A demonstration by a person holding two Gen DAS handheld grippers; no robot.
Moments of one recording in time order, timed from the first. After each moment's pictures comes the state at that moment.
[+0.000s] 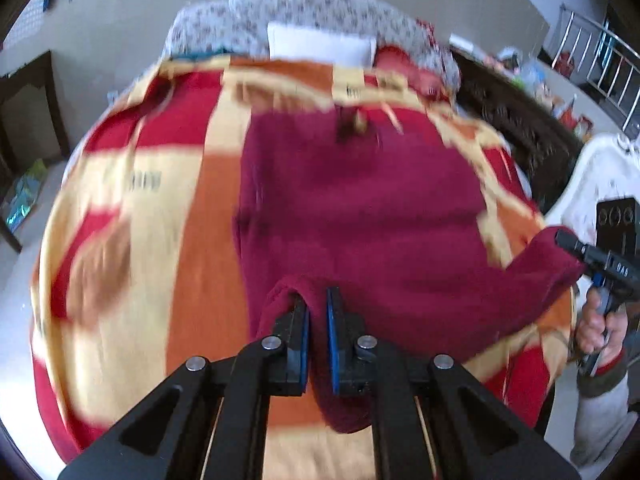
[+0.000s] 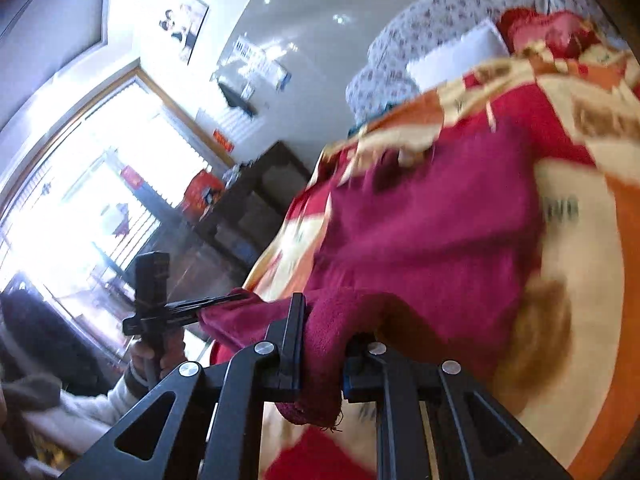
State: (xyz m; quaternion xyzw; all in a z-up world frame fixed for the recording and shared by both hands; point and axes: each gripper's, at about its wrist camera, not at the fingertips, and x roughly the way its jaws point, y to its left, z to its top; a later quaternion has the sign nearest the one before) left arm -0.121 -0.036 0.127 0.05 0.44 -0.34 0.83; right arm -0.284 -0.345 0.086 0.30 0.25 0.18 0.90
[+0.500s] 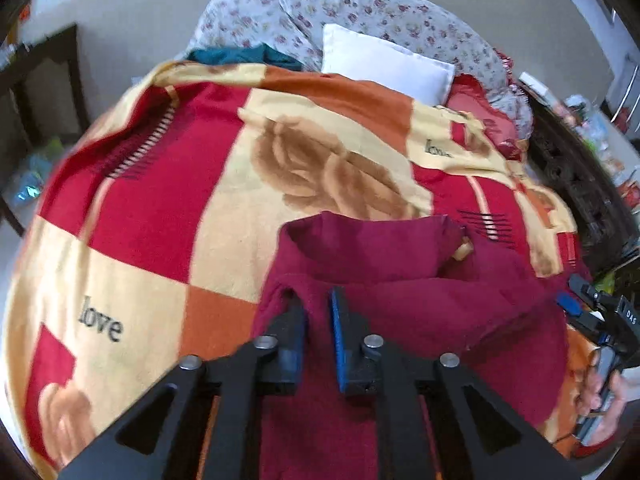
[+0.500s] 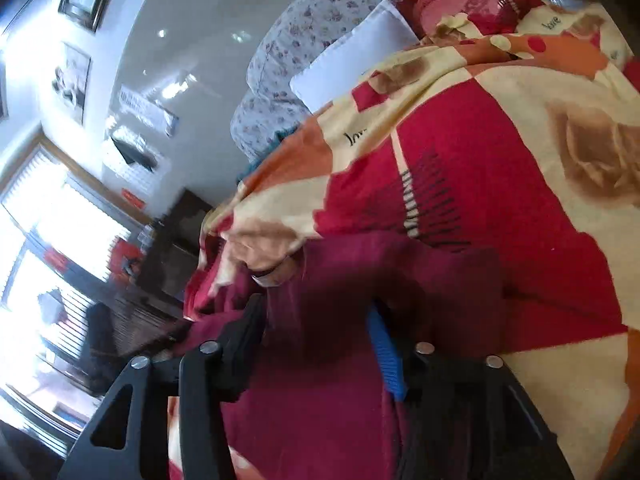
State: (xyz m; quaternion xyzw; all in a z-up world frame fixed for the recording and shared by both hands) left arm 0.073 -0.132 0.096 -0.01 0.47 -0.28 0.84; right arm -0.111 -0.472 0.064 0.40 0.27 0.05 0.88
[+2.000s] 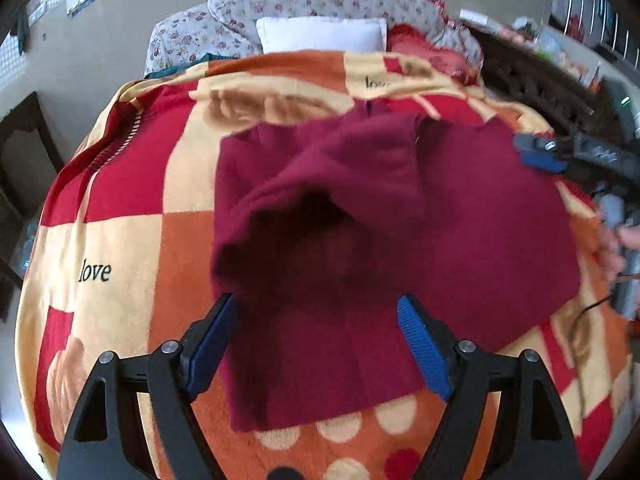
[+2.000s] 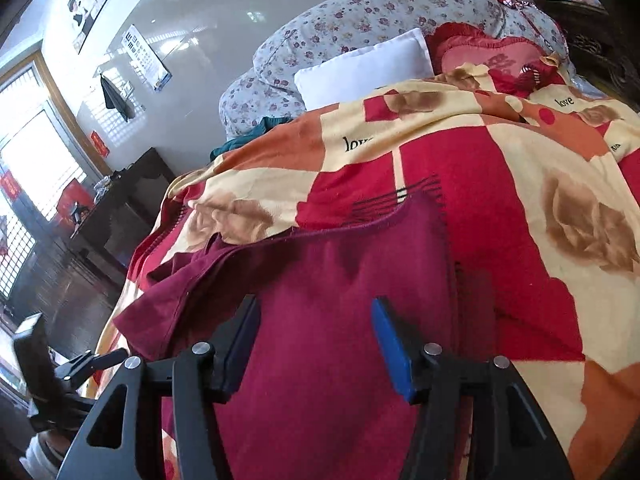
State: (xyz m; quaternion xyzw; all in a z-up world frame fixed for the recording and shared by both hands) left arm -0.024 -0.140 0.061 0.13 0.42 -0.31 0.84; right arm -0.106 -0.421 0.075 0.23 0.32 -0.03 0.92
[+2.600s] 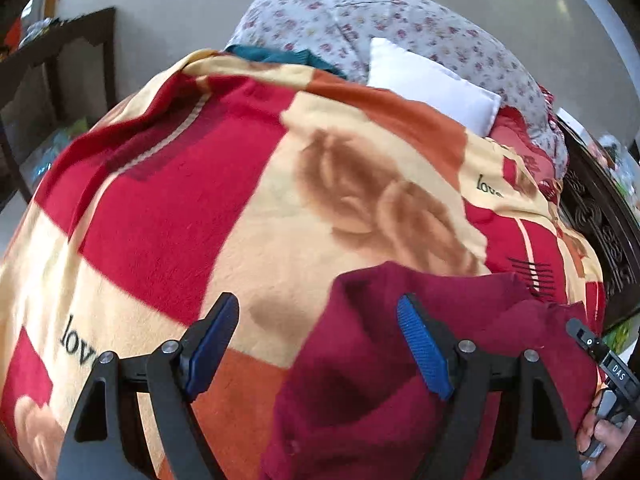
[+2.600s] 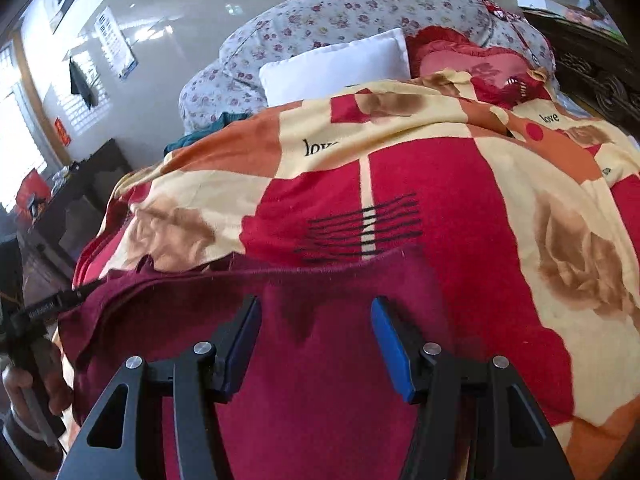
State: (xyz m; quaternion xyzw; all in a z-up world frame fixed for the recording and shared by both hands) left arm 0.109 -0.131 0.061 -0.05 0.45 -0.20 0.87; right arm -0.056 -0.439 0.059 0.20 0.34 -0.11 0.91
